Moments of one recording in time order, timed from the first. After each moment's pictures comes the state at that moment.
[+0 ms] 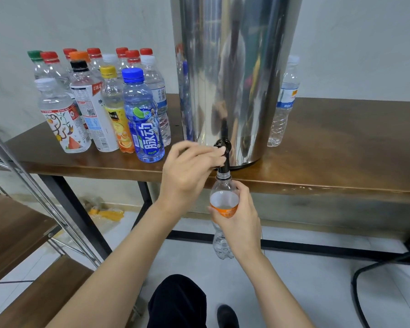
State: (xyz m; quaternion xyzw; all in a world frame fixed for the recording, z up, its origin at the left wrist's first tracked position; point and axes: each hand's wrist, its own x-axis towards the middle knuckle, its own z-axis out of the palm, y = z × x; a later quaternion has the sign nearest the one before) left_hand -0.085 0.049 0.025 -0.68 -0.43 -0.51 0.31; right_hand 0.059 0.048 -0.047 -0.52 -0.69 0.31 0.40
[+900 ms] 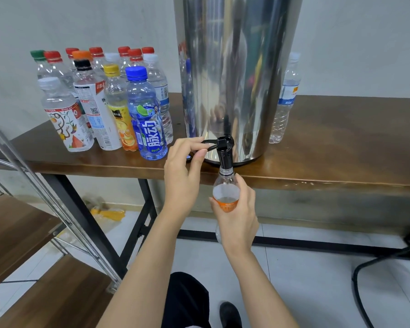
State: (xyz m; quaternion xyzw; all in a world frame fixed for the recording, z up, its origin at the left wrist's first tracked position) left_hand -0.081 0.040 0.015 -0.57 -0.52 -0.64 0.02; right_hand 0.035 0.040 -0.059 -0.56 -0.65 0.23 0.47
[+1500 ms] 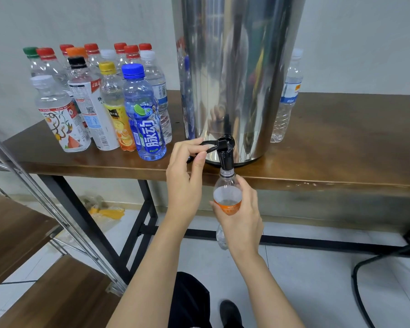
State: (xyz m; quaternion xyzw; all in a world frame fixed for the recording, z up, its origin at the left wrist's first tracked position) left_hand -0.071 0.039 0.012 -0.54 -0.52 -0.66 -0.02; right_hand 0.045 0.044 -0.057 -0.55 -0.66 0.24 0.45
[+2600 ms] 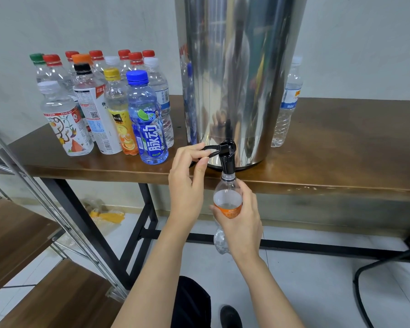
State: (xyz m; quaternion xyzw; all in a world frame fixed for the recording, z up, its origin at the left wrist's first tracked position) left_hand -0.072 0.040 0.009 -0.54 -0.52 -0.67 -0.01; right_hand 0.044 0.045 -0.056 -0.53 -0.66 0.28 0.45
